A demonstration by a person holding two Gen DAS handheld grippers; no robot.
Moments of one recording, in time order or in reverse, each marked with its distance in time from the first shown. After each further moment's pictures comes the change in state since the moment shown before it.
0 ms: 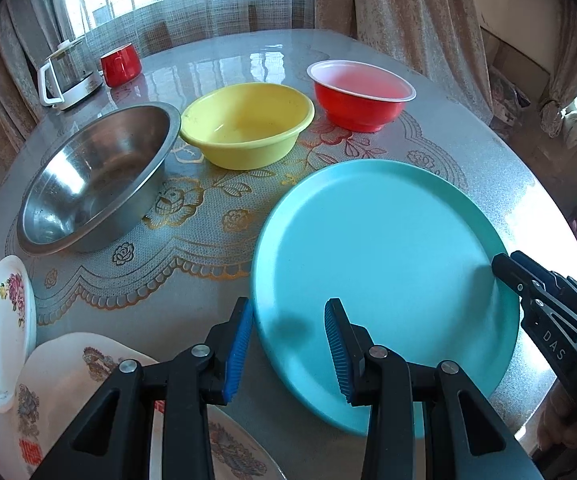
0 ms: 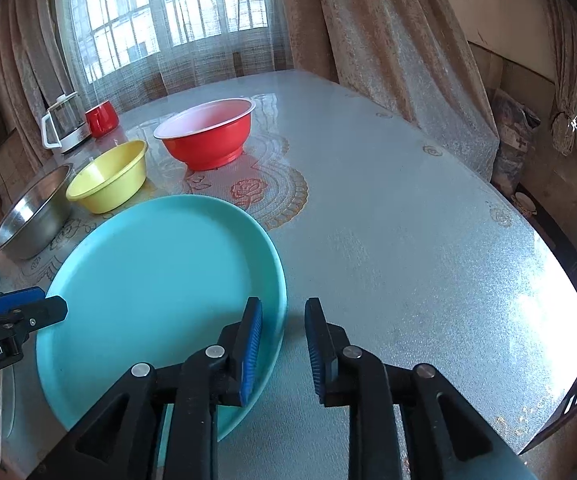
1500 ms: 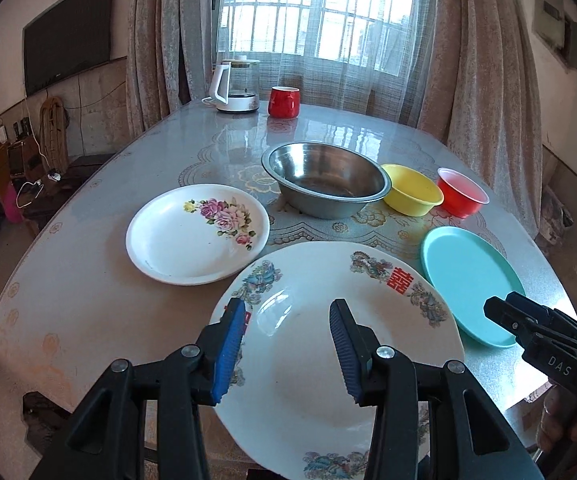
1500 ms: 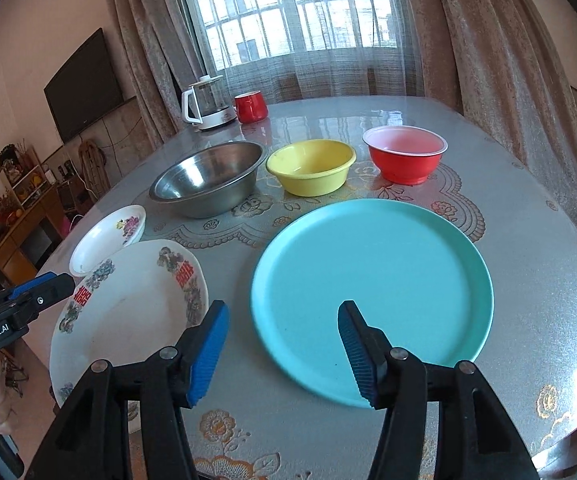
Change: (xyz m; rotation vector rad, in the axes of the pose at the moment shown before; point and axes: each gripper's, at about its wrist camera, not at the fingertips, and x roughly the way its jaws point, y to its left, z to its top) left arm -0.130 0.130 -0.130 -0.350 -0.280 0.157; right arm -0.062 0.117 -0.033 -0.234 -0.038 0.354
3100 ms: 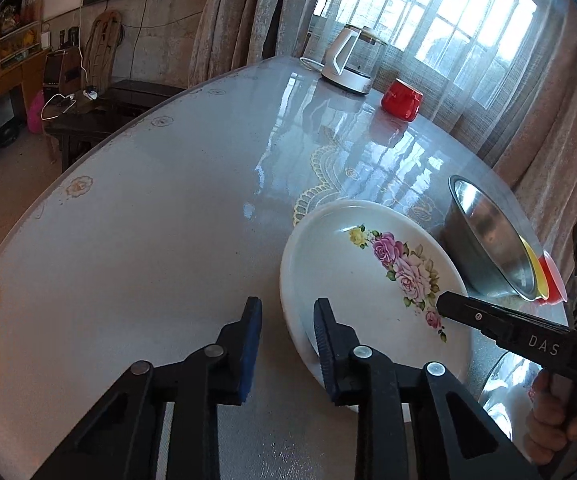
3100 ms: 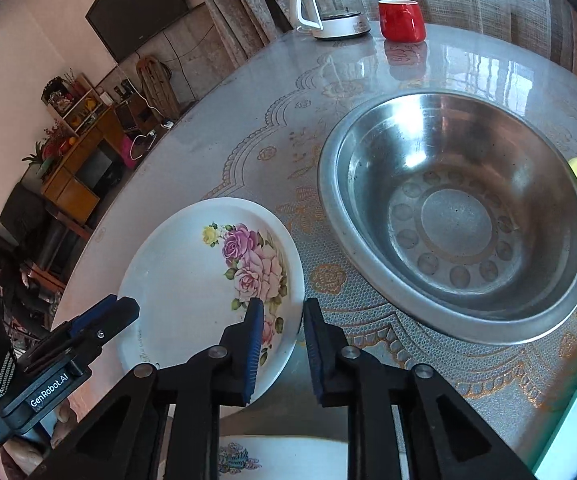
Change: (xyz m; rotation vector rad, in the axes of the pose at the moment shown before) left arm 0.115 0.158 0.048 -0.269 0.110 0.019; right arm 0.202 0.167 0.096 -0.112 0.375 0.251
